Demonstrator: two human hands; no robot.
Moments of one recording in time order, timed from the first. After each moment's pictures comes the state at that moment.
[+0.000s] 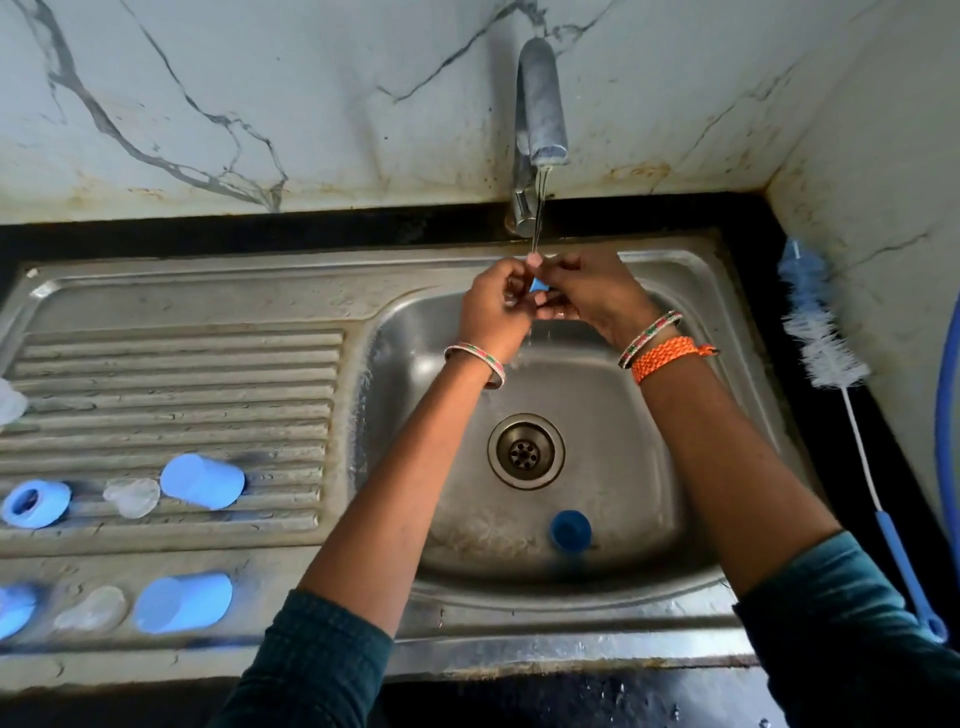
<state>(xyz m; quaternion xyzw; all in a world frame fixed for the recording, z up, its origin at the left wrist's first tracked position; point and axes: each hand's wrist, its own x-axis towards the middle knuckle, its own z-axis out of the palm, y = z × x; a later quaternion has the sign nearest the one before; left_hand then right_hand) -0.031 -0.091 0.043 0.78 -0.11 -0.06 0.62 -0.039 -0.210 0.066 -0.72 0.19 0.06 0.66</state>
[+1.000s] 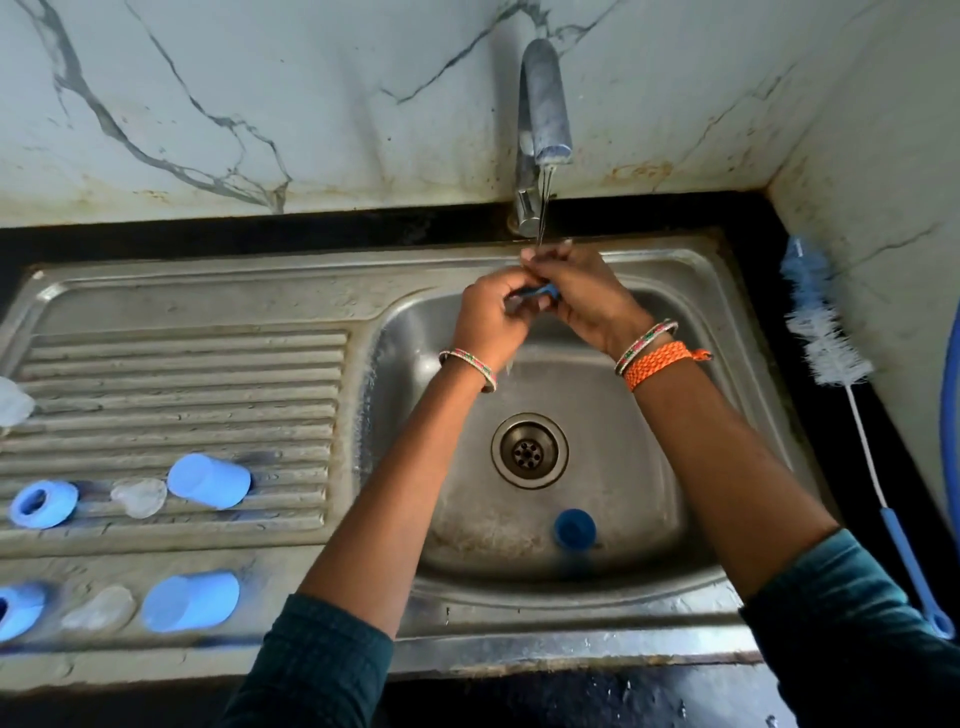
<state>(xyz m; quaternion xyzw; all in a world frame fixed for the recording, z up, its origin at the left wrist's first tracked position) -0.026 -0.079 0.033 0.80 -0.19 -0.02 0.57 -0.037 -0.200 0.068 -0.65 0.15 0.05 0.75</state>
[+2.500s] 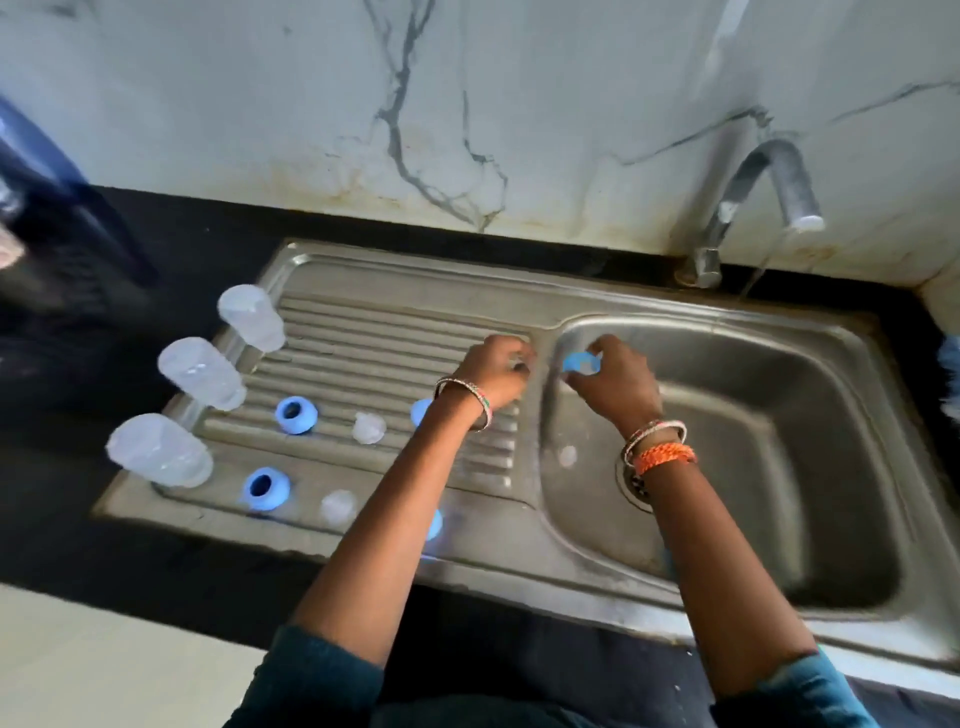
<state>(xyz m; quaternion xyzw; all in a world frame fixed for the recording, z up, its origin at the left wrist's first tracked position) -0.074 0.148 0.075 0.90 -0.04 -0.13 0.42 -0.091 -0.011 0.071 -0.94 0.14 0.05 0.31</state>
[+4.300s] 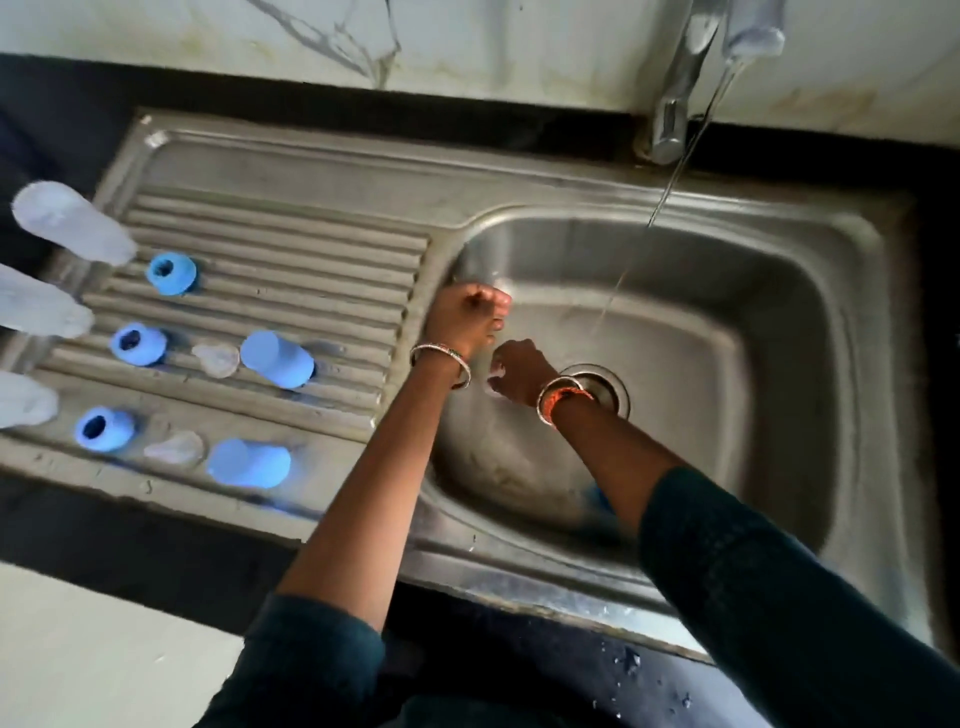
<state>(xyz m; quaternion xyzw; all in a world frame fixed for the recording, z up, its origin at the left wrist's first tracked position) -0.060 0.014 -0.010 0.73 0.18 -0.14 0.65 -0.063 -0.084 -0.129 -0.91 -0.06 0.28 0.30</state>
